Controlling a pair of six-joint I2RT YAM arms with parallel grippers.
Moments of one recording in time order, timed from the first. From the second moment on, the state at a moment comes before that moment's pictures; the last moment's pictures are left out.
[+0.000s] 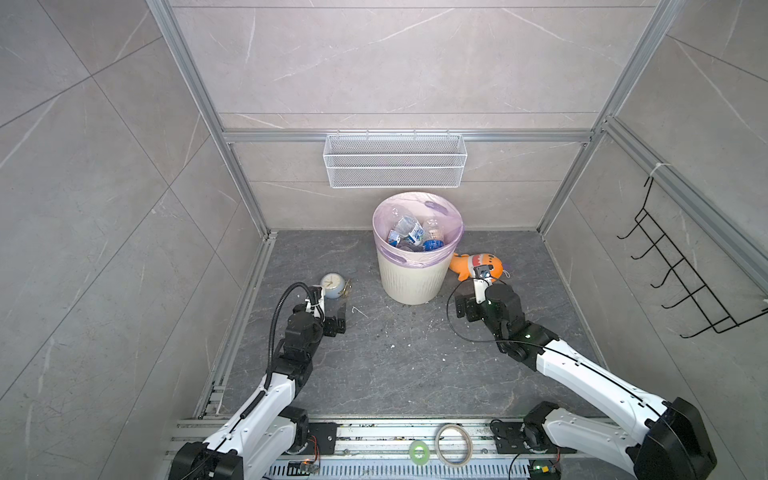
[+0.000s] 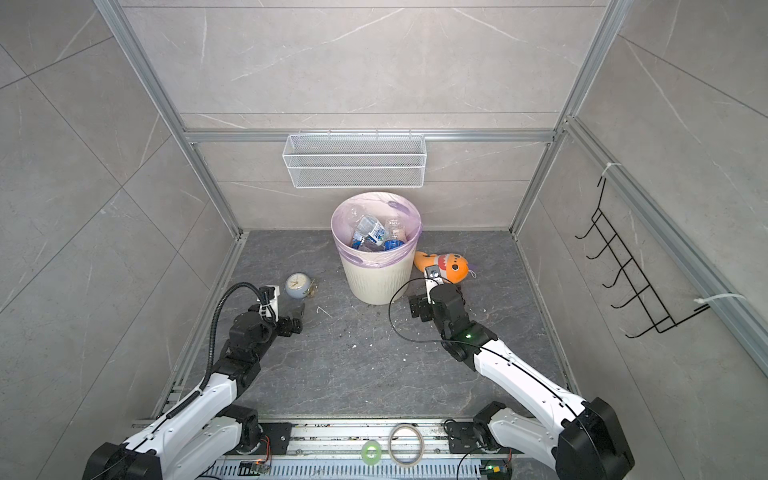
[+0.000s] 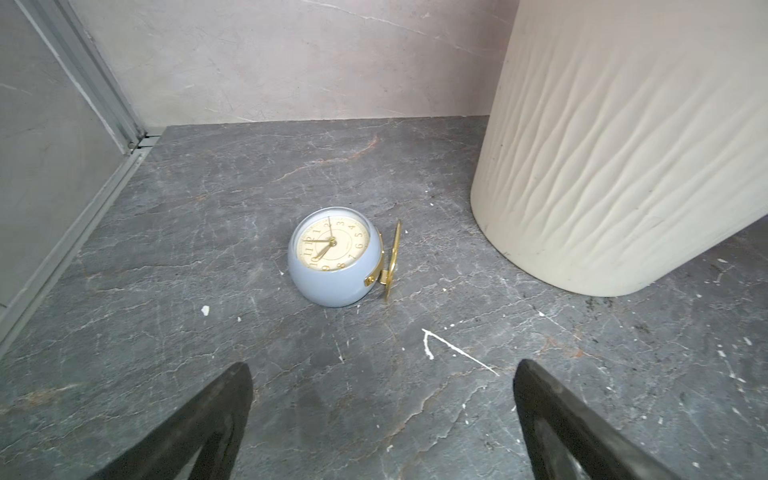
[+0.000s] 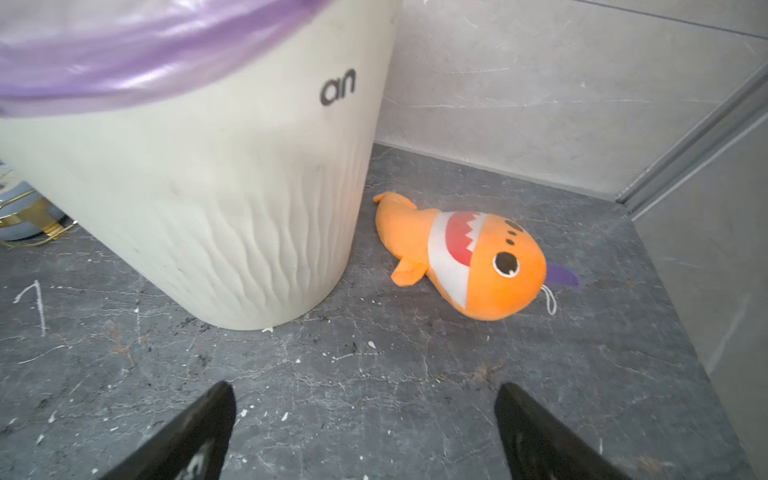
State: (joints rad) left arm -0.23 0.91 0.28 0.30 -0.04 -0.03; right arm 0.54 1.09 0.66 -0.05 0.37 0.04
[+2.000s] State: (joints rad) left arm 0.12 1.50 0.32 0.75 0.30 0.04; right arm 0.19 1.22 0.36 0.56 0.21 0.00
